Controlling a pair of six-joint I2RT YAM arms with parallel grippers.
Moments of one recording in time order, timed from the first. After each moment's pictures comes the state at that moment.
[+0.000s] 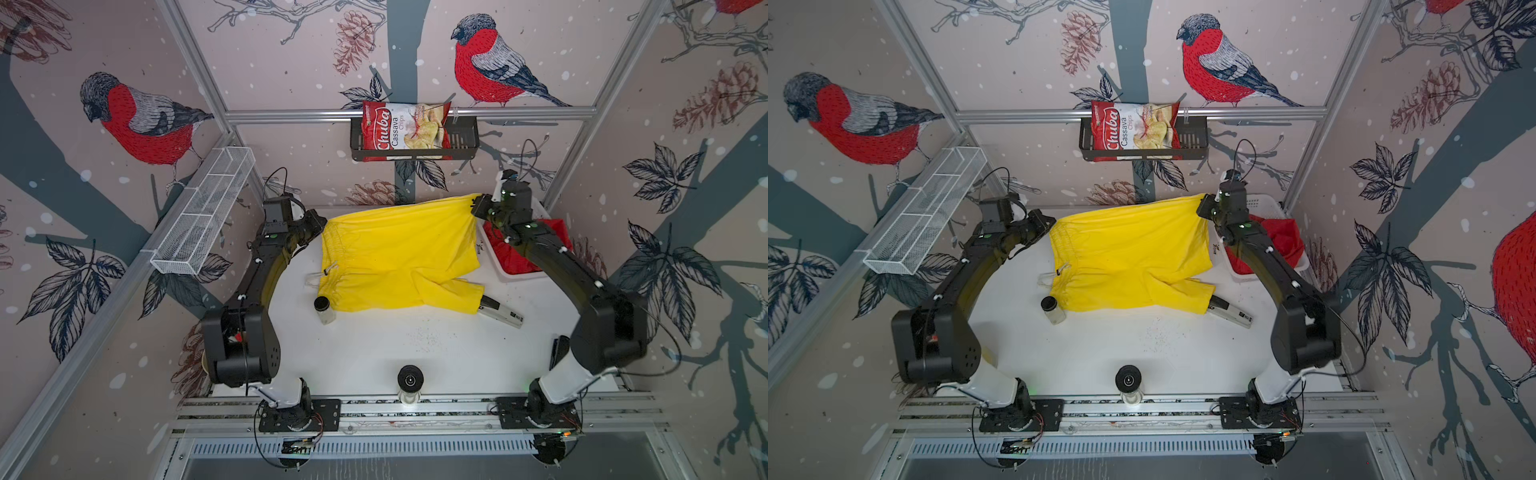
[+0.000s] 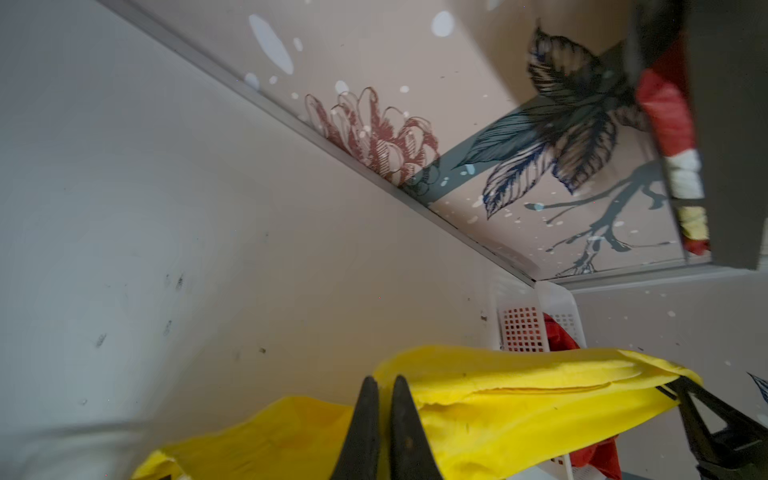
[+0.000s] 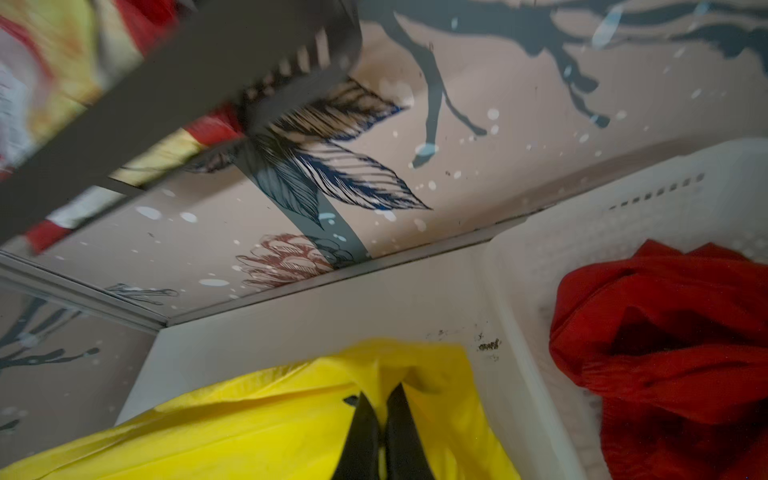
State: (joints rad) left arm 0.10 1.62 1.29 -0.24 0.46 -0.61; right arm 0.28 1.73 1.45 -0.13 -0.01 0.45
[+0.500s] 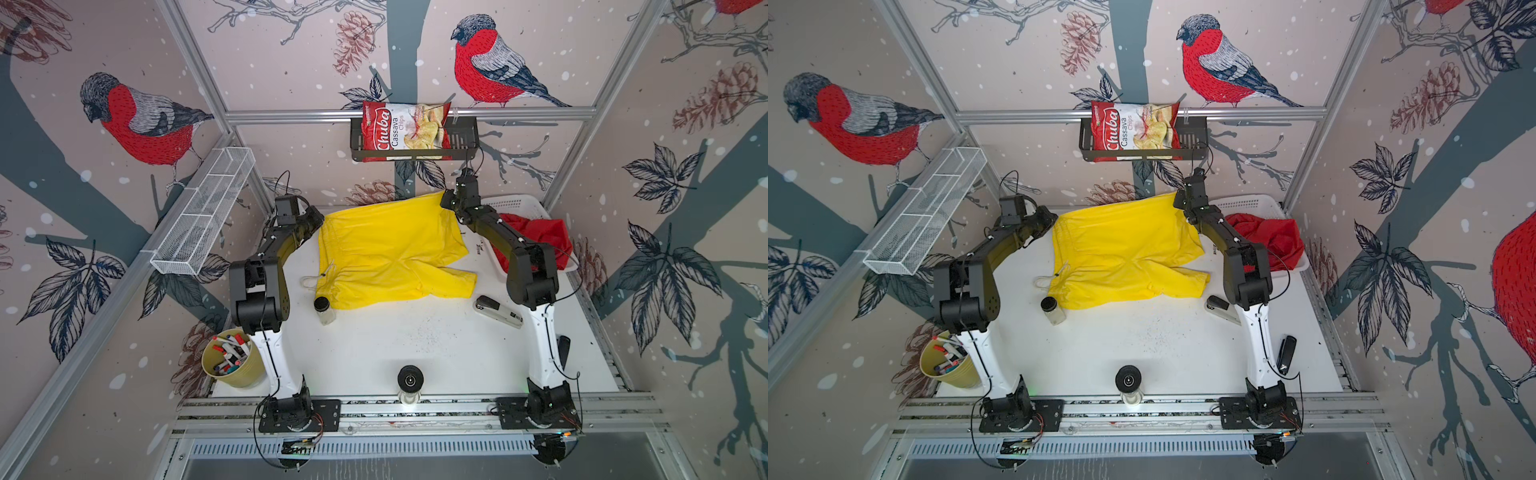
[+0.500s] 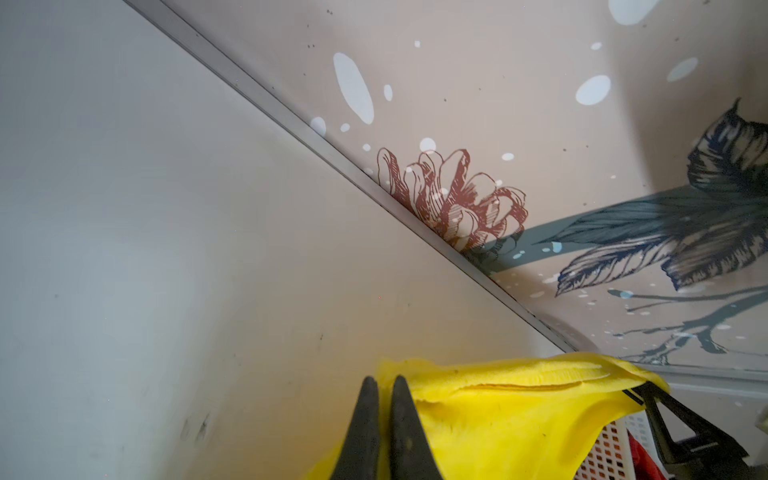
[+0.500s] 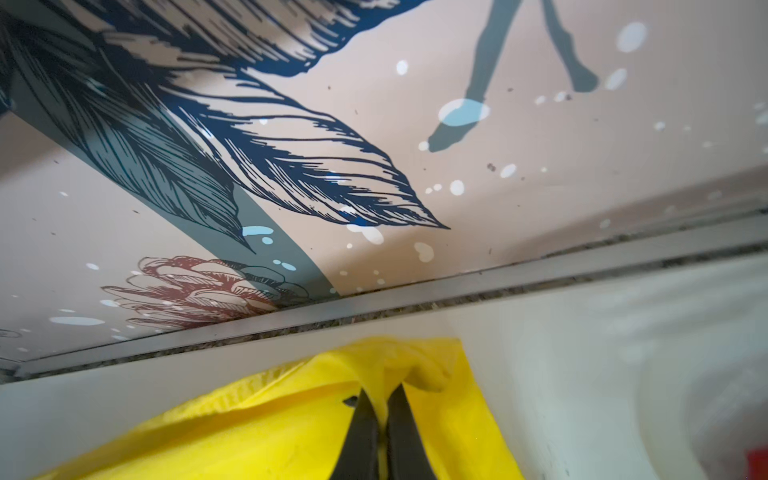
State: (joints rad) left arm 0.12 2.03 1.54 -0.08 0.36 -0.67; right arm 0.34 2.39 2.07 -0.12 0.11 0.39
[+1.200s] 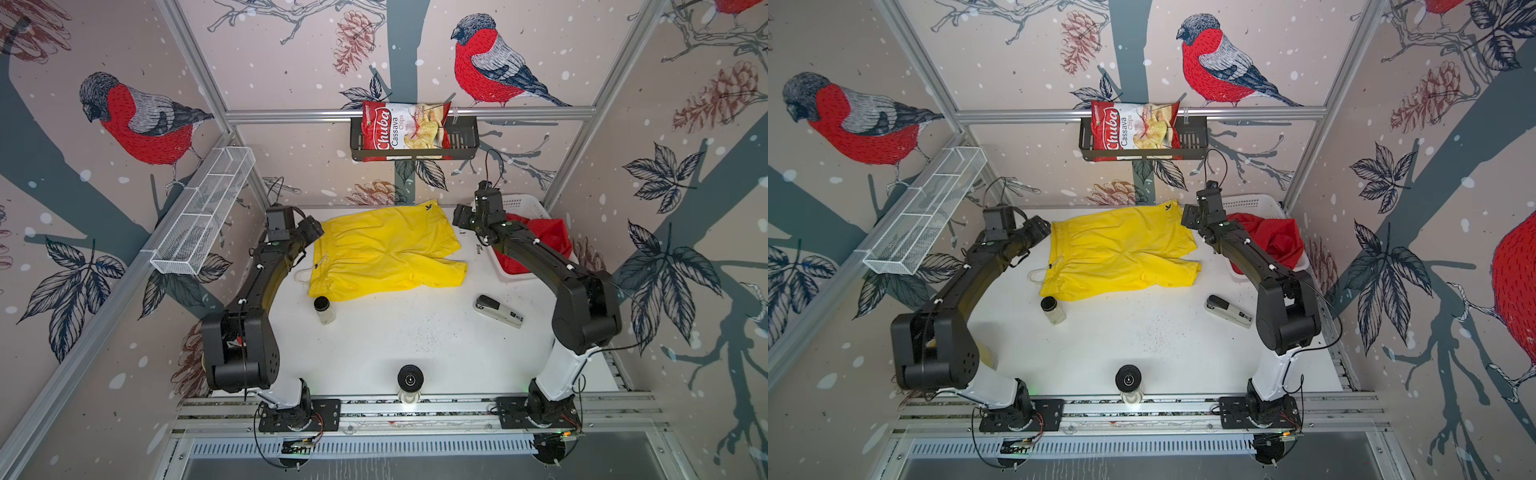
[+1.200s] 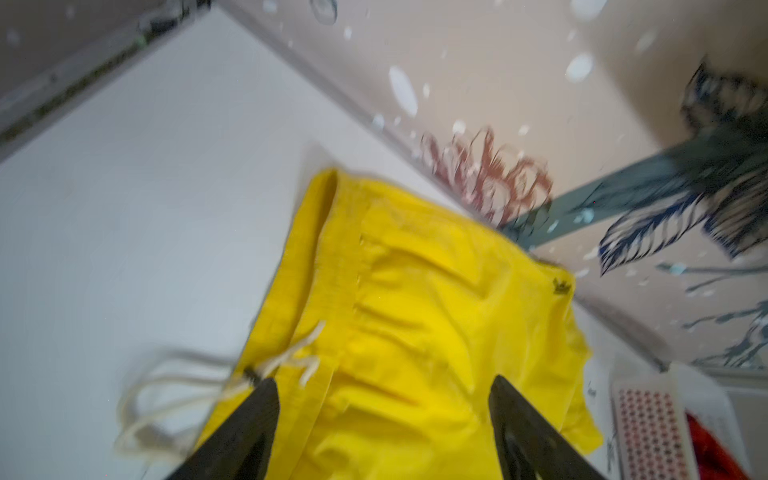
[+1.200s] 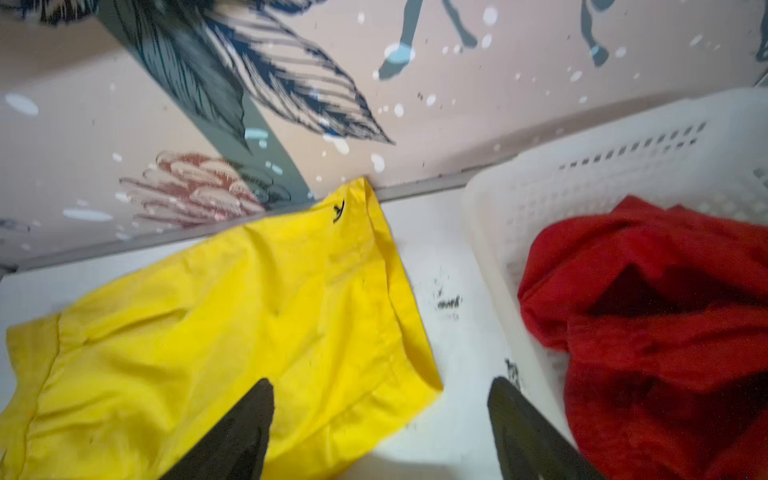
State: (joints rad) left arm 0.06 1.49 1.12 -0.31 0.15 -0.58; right arm 0.38 1.76 1.40 -0.26 0.13 0.34
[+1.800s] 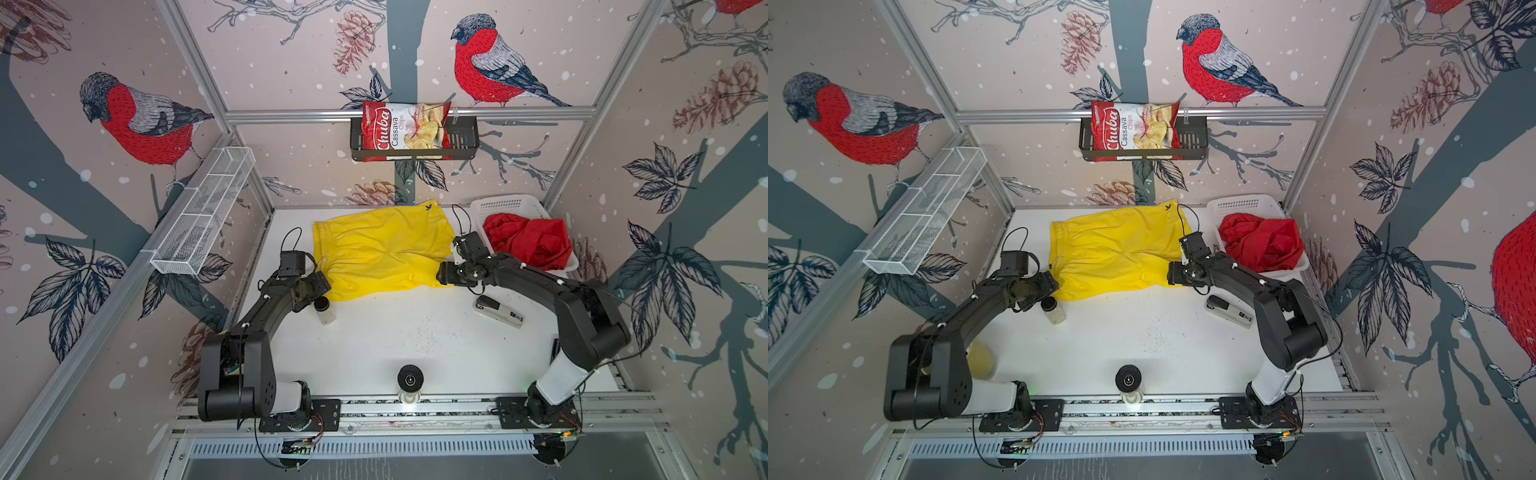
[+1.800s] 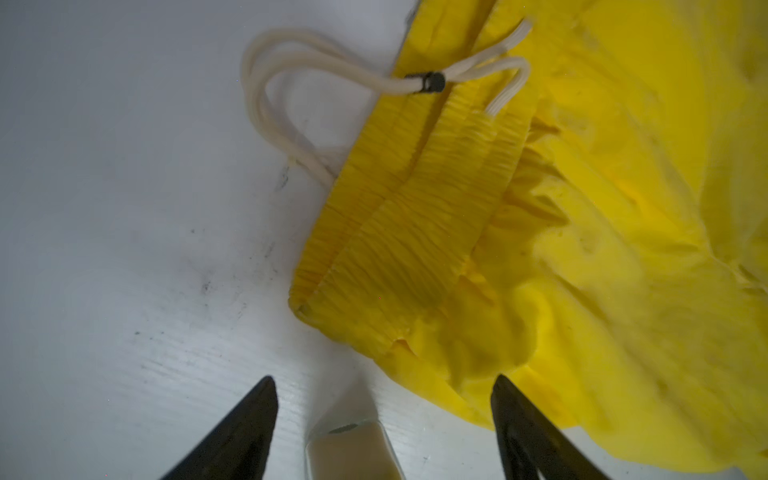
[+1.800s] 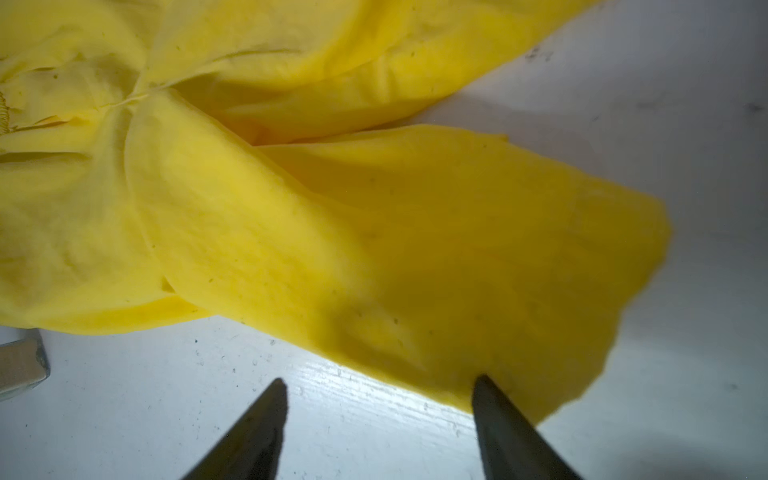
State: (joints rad) left arm 0.05 1.41 0.79 -0.44 0.14 -0.56; right arm 0.50 1.74 1.13 -0.43 -0.14 0.43
